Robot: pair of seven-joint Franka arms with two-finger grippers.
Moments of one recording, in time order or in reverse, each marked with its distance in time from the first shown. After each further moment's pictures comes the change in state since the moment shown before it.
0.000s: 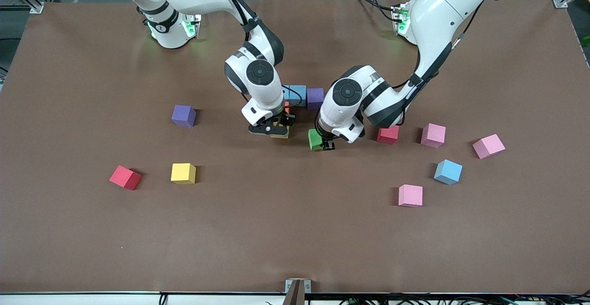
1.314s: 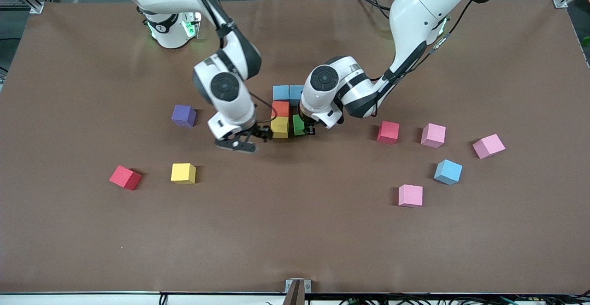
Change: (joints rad) left arm -0.116 0.035 0.002 -0.014 0.000 0.048 -0.054; right arm -0.179 -0.093 -0.029 0.017 -0.001 -0.146 -0.093
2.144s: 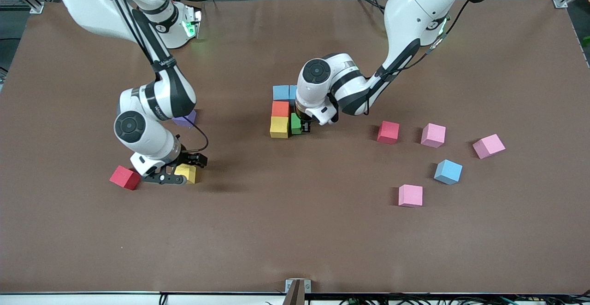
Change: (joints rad) left arm -0.032 0.006 0.010 0.007 0.102 0.000 -0.001; right arm -0.326 0.016 -0.003 -0.033 -0.001 0.052 -0.466
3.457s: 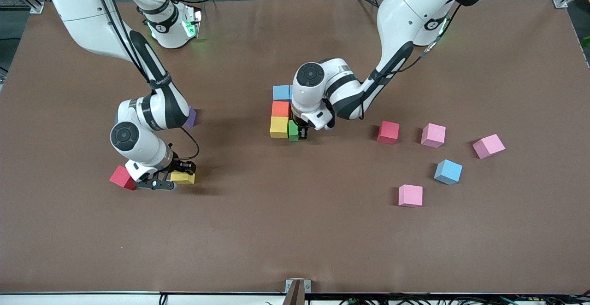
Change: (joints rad) left arm -0.079 0.033 0.082 0.078 0.013 -0.001 0.000; right arm -0.053 0.073 0.003 -0.035 -0.015 0.113 -0.034
